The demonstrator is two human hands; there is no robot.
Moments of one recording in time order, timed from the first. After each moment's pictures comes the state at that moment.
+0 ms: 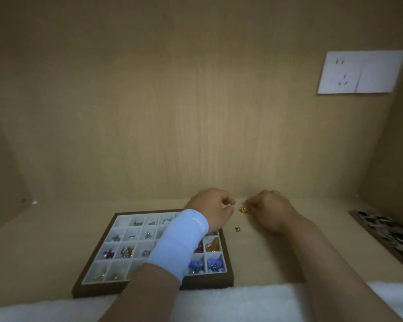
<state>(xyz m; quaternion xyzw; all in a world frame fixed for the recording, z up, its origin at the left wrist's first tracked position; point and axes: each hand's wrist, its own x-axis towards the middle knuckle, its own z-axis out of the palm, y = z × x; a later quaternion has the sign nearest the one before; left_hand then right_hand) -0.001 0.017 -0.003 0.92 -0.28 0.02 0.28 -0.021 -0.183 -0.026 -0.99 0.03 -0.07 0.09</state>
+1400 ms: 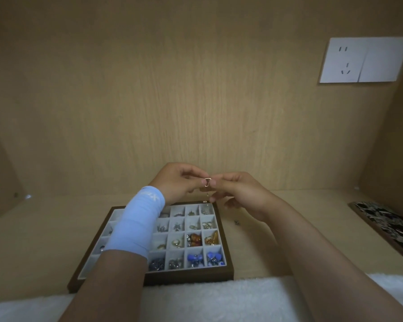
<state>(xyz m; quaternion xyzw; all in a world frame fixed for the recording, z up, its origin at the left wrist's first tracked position) 0.016 0.072 0.030 0.83 -0.23 -0.02 0.51 -0.029 -0.121 0.010 -0.77 -0.08 0.01 0.63</state>
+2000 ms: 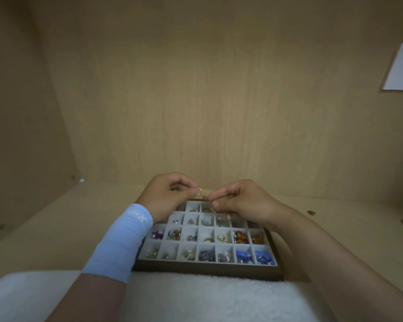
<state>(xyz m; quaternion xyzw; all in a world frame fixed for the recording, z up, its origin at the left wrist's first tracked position) -0.009 0.181 0.006 0.82 -0.15 0.06 0.54 -0.025 -0.041 0.008 -0.81 -0.13 0.08 0.57</state>
